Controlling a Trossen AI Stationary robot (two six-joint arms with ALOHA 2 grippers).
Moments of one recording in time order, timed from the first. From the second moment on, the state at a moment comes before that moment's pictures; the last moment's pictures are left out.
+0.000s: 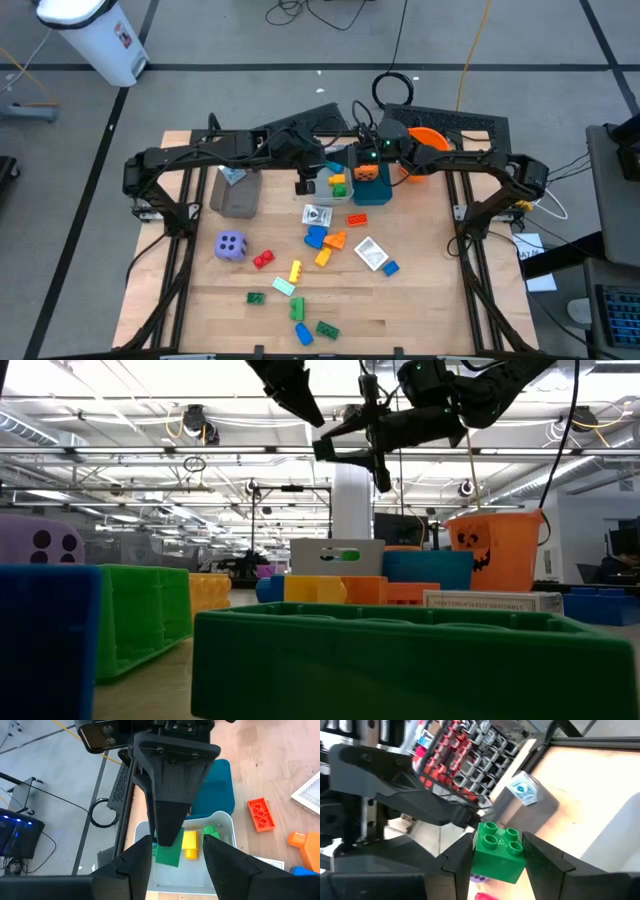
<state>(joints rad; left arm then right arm) 0.19 1.63 1.62 -0.69 -0.21 0.34 -0.45 1.52 0.94 0.42 -0.40 0.88</state>
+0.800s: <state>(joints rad) 0.31 1.28 1.62 -0.51 0.07 -0.07 -0.46 1.61 0.98 0.22 -0.31 0.53</state>
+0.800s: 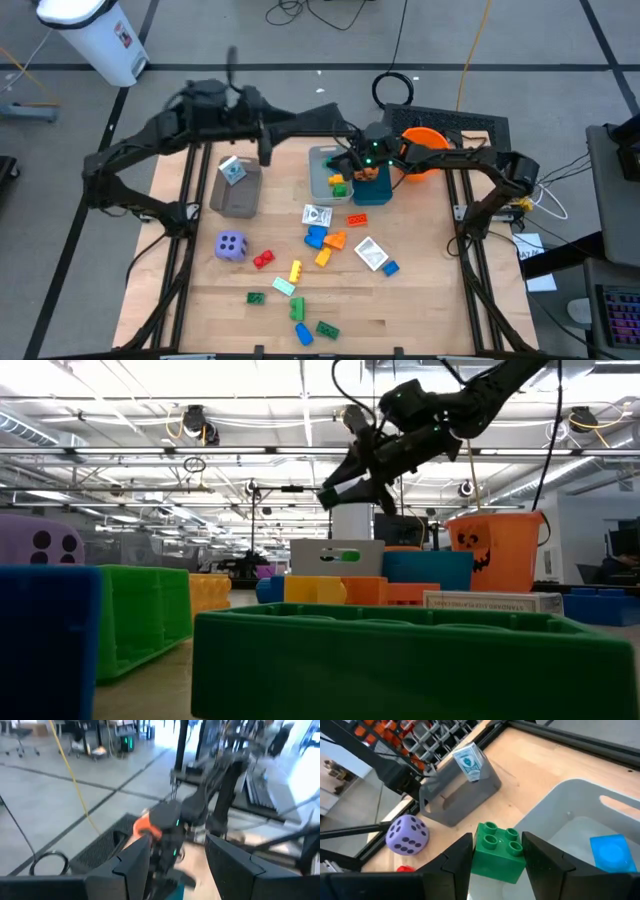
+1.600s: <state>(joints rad) 0.33 1.27 1.61 -0.55 0.13 -0.16 -0.35 1.87 1.24 -0.15 -0.13 0.02</state>
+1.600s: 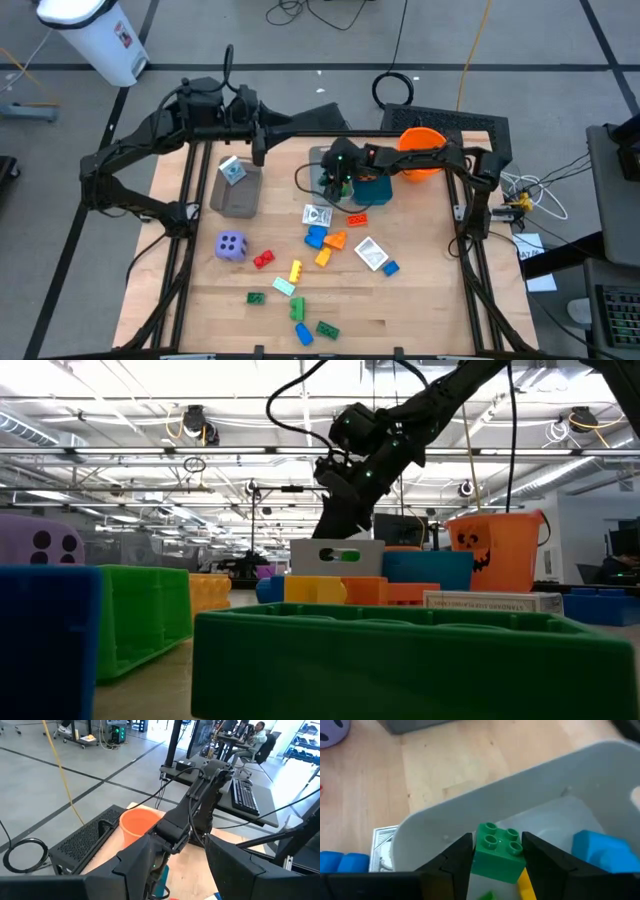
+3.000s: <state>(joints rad) -0.10 1.27 1.61 -0.95 -0.08 -0.42 -0.20 1.37 1.24 -0.28 -0.13 0.09</state>
